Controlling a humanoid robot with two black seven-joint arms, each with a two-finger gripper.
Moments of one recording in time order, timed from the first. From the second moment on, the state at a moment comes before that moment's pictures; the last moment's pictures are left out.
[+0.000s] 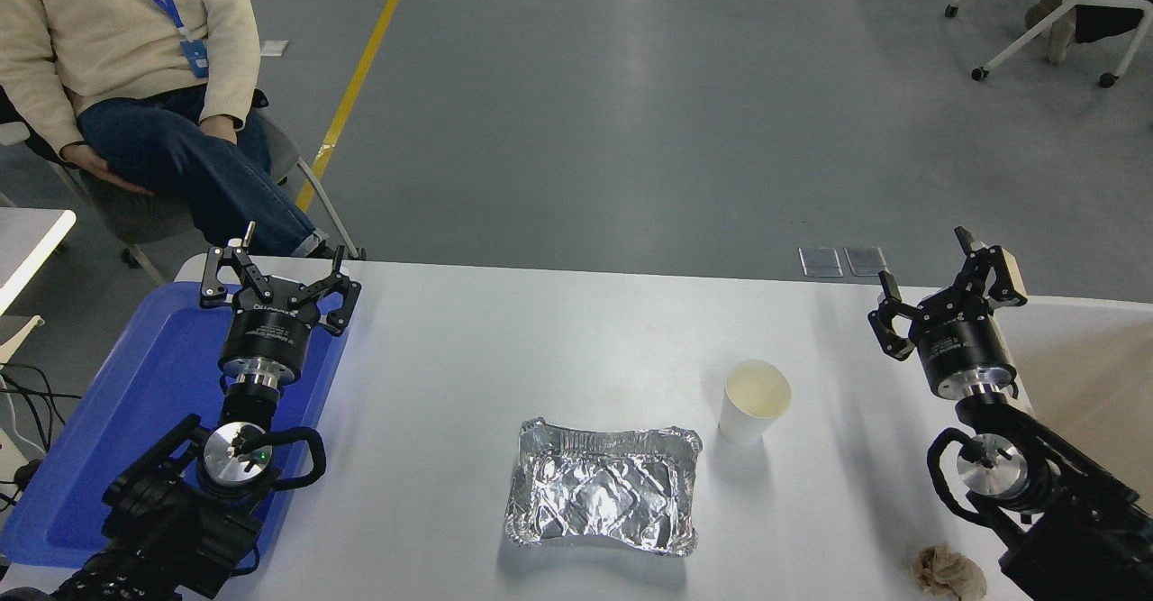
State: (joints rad) left arm -0.51 0.13 -1.12 -0.54 -0.09 -0.62 -0.36; right arm 0.42 -0.30 0.91 0.67 -0.15 0.28 0.52
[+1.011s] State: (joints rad) left arm -0.51 0.13 -1.12 -0.54 -0.09 -0.62 -0.36; right arm 0.44 -0.30 0.91 0.67 -0.15 0.28 0.52
